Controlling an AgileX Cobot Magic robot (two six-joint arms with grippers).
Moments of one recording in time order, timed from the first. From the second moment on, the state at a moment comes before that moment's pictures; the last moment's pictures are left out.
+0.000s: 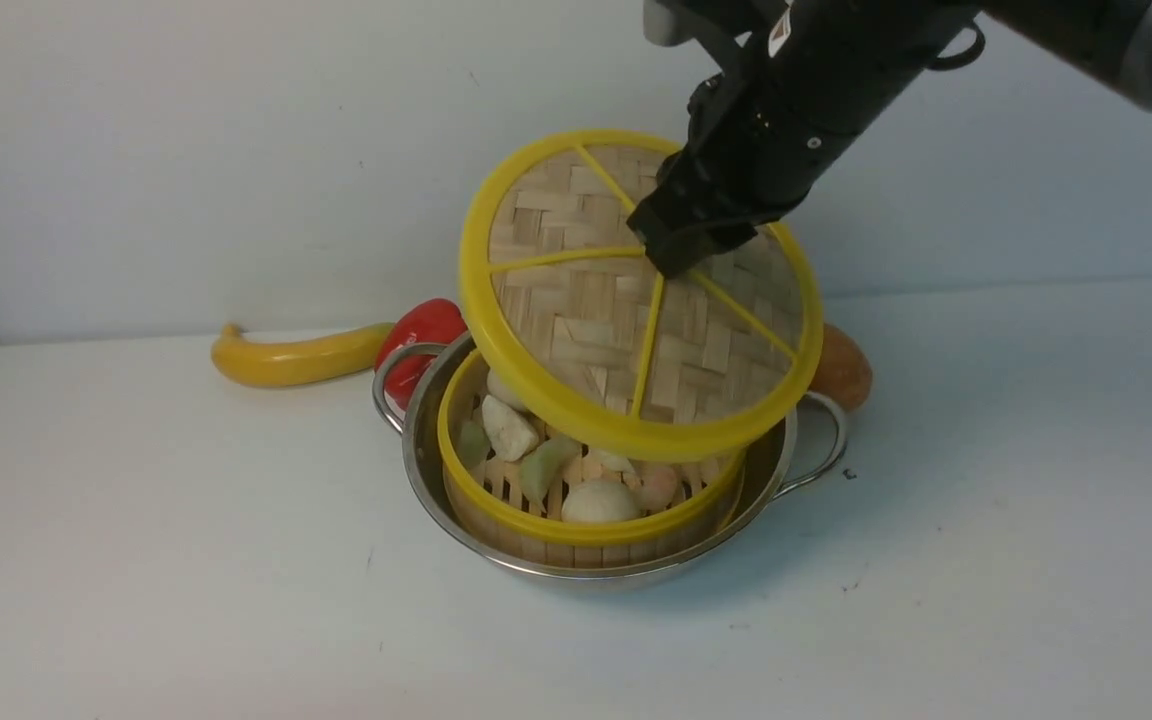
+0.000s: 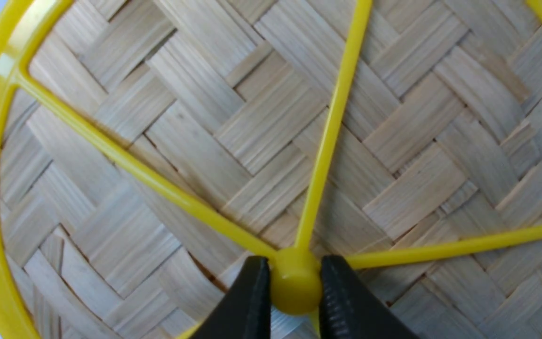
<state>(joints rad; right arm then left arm) 0.50 1.99 -2.05 0.23 1.27 -0.26 -0.02 -0.01 0.02 -0.09 0.43 0.25</state>
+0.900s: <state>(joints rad) 0.55 2.10 -2.05 0.18 1.27 -0.29 -0.02 -0.01 0.02 -0.09 0.43 0.25</state>
